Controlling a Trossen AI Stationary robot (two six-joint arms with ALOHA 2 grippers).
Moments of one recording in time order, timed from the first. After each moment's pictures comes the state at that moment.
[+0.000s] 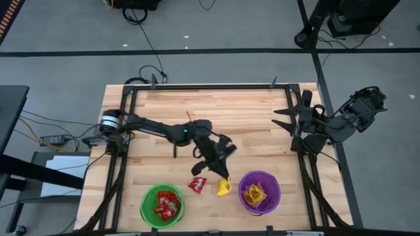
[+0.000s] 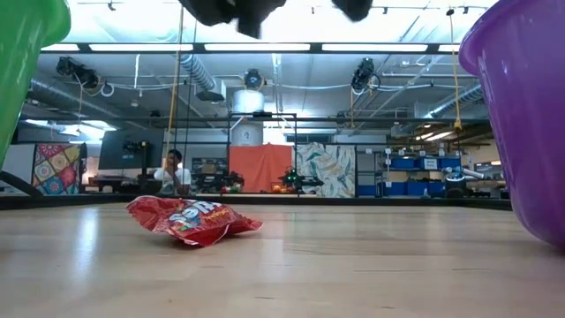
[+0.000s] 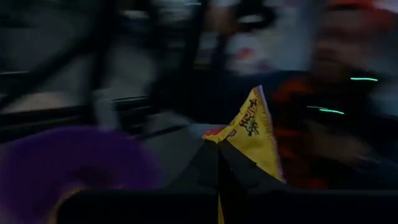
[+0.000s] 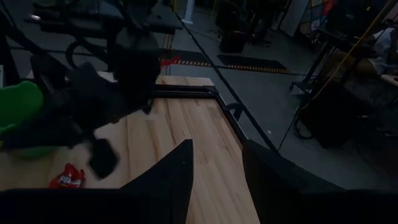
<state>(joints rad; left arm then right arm) -0.06 1.85 1.30 0.53 0.89 -0.31 0.61 0.98 1.43 -0.97 0.91 0.22</state>
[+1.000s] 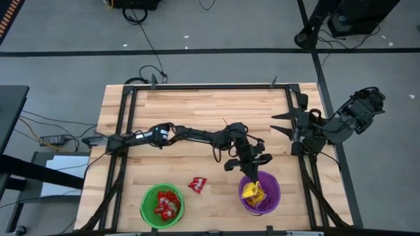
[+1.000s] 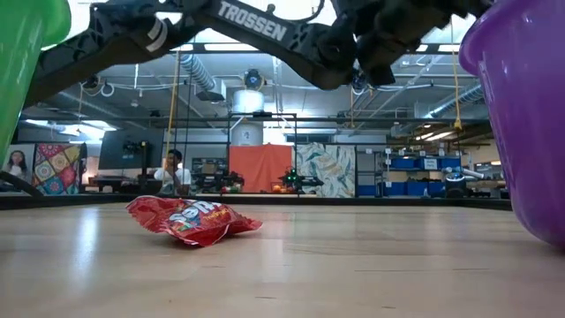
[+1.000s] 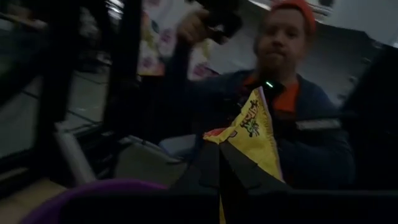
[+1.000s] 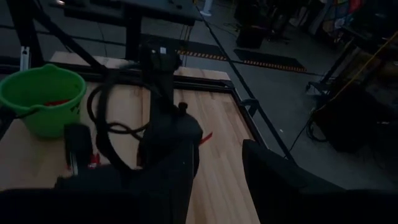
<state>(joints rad) -0.03 2.61 2.22 0.78 1.27 -0.64 0.61 1.00 1.43 -0.98 0.83 0.19</state>
